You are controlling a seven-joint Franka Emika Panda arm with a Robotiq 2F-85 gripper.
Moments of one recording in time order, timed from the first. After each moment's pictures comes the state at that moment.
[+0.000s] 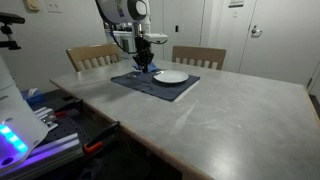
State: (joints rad) arm -0.01 0.35 0.12 -2.27 -0.20 2.57 -1.34
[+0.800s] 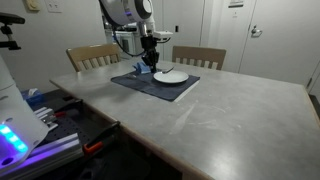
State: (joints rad) arm -0.01 0.36 0.07 -2.24 -0.37 2.58 -1.41
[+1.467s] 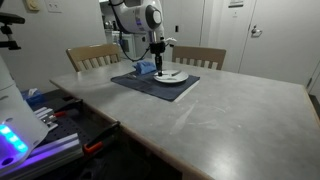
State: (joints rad) arm -0.10 0.52 0.12 -2.09 -0.32 2.64 -1.96
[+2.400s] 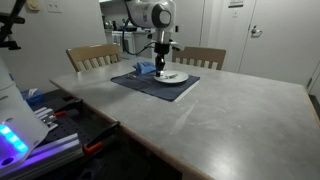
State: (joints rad) arm -0.20 0.58 0.19 -1.96 -0.04 2.39 -2.47
